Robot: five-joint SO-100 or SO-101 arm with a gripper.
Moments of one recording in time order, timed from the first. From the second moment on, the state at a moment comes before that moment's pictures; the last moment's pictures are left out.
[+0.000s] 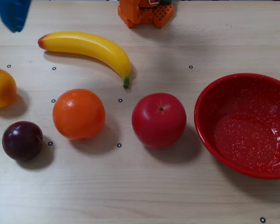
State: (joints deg) arm 48.0 87.1 65.6 89.5 -20.0
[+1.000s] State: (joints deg) arm 58.4 63.0 46.0 96.9 -44.3
